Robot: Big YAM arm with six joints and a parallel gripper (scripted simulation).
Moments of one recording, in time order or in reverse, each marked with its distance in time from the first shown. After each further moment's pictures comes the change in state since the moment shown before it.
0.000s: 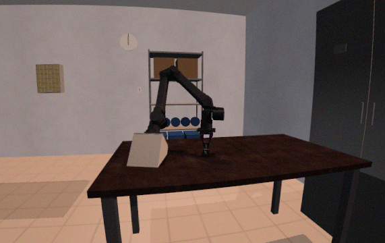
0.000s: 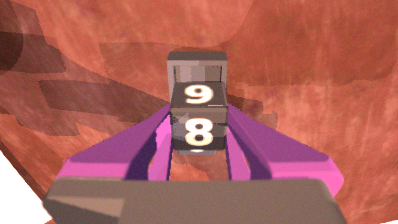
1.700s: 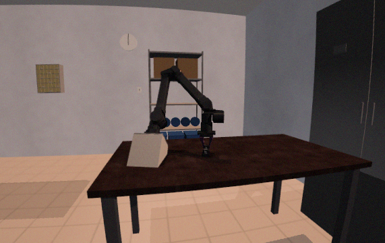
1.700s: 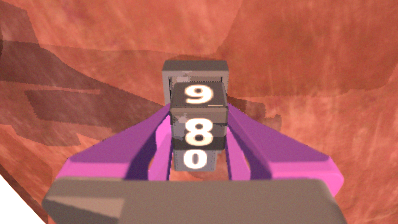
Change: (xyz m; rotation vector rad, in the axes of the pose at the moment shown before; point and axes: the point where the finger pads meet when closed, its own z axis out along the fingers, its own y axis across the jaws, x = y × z) arm 0.000 -0.001 0.016 0.004 0.001 -0.001
